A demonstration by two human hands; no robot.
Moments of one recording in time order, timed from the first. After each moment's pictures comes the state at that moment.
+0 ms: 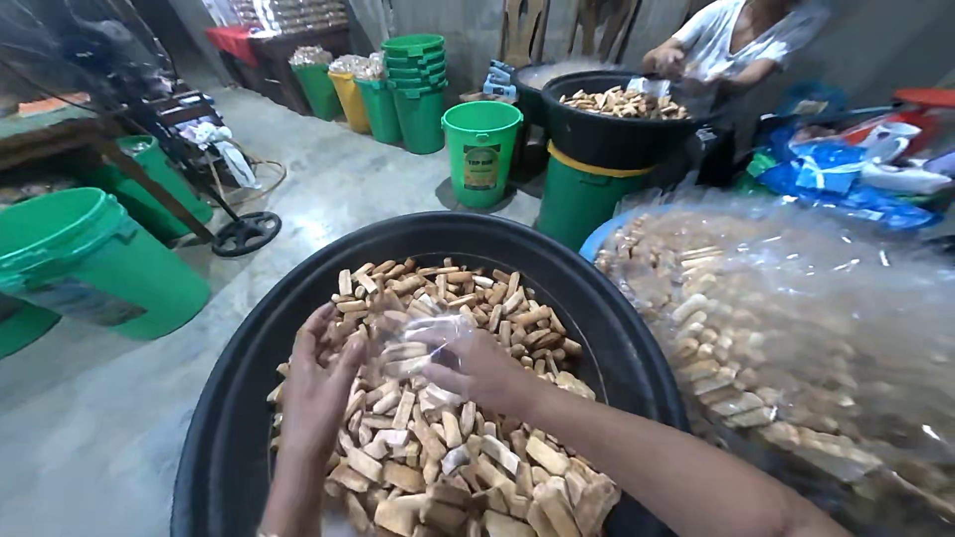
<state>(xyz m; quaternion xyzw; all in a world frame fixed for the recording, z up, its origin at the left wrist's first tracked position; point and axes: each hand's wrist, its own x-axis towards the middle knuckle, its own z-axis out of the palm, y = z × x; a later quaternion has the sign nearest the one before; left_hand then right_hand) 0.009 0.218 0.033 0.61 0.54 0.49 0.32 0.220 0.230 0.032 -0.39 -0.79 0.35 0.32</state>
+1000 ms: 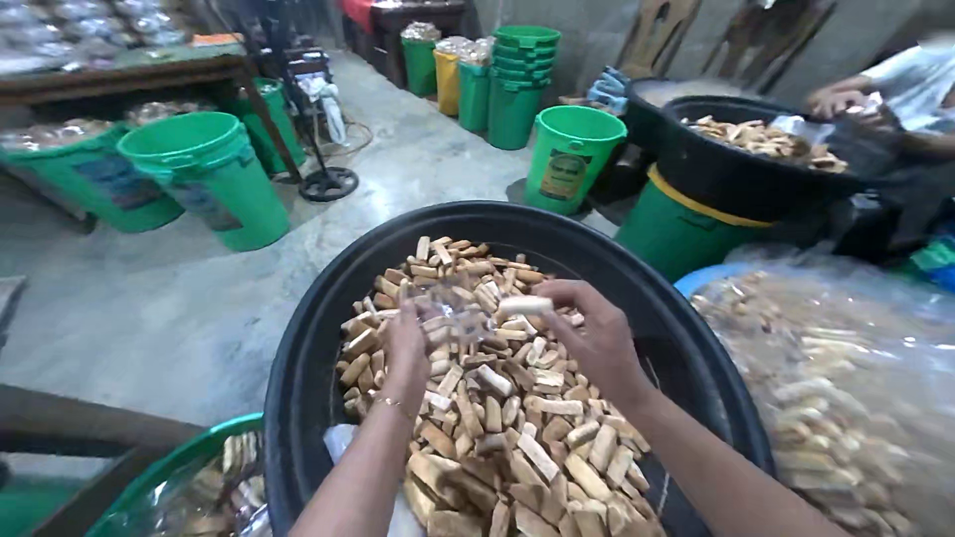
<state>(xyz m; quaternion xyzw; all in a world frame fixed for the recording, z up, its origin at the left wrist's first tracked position) 0.026 0.250 -0.004 0.18 0.60 0.61 0.48 0.243 0.261 0.009 -0.38 -0.78 0.14 0.48</state>
